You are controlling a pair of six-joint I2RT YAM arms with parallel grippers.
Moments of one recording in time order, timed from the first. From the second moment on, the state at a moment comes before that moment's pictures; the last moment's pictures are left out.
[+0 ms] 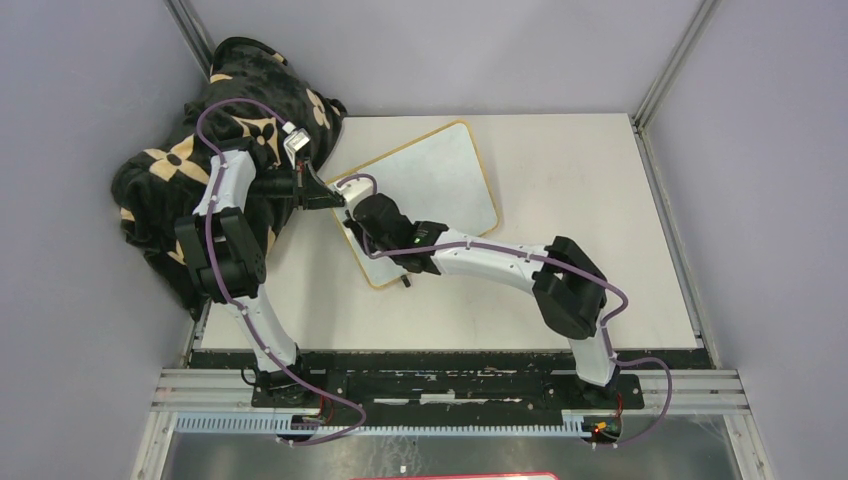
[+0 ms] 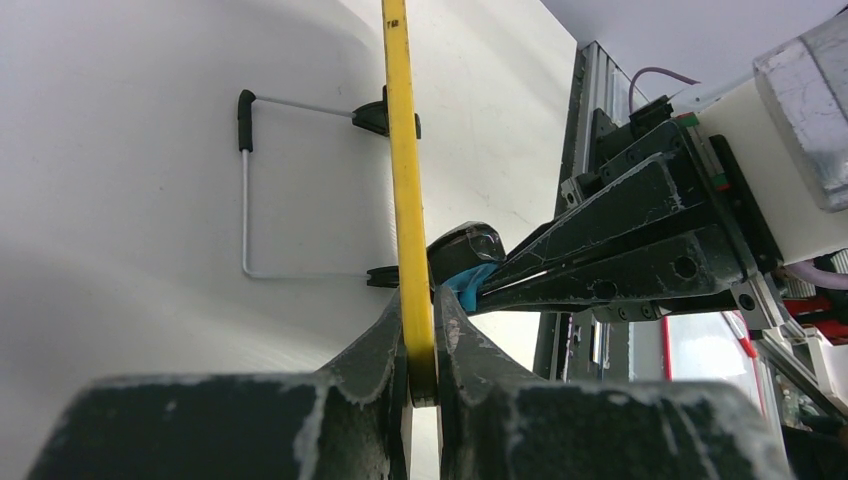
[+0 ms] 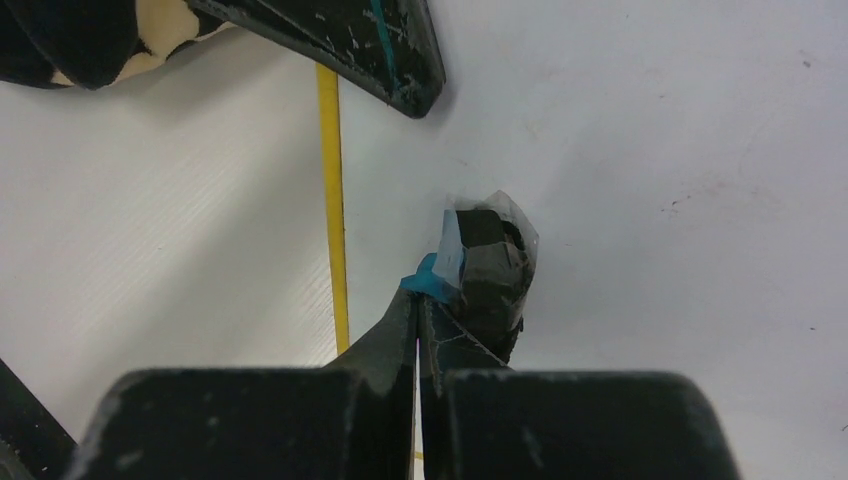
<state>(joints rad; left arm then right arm) 0.20 1.93 1.65 -1.46 1.34 1.15 1.07 2.00 1.60 -0.10 0.31 0.16</state>
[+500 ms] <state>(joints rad) 0.20 1.93 1.65 -1.46 1.34 1.15 1.00 1.94 1.51 -0.10 0.31 0.17</state>
